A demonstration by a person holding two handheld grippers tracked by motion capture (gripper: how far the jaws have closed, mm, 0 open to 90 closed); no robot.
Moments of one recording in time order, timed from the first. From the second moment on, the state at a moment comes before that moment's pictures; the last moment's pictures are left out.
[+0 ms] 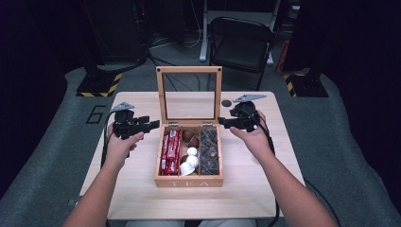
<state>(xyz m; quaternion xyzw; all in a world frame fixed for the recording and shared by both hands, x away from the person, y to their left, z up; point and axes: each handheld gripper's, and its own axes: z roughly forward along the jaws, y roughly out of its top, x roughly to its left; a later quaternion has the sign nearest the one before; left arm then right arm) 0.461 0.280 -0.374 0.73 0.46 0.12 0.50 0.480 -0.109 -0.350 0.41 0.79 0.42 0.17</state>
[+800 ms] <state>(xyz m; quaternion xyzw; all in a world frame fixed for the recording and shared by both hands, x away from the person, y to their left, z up) 0.499 0.261 -0.377 0.73 0.45 0.13 0.49 0.528 -0.095 -0.374 0.41 0.79 0.42 0.16</state>
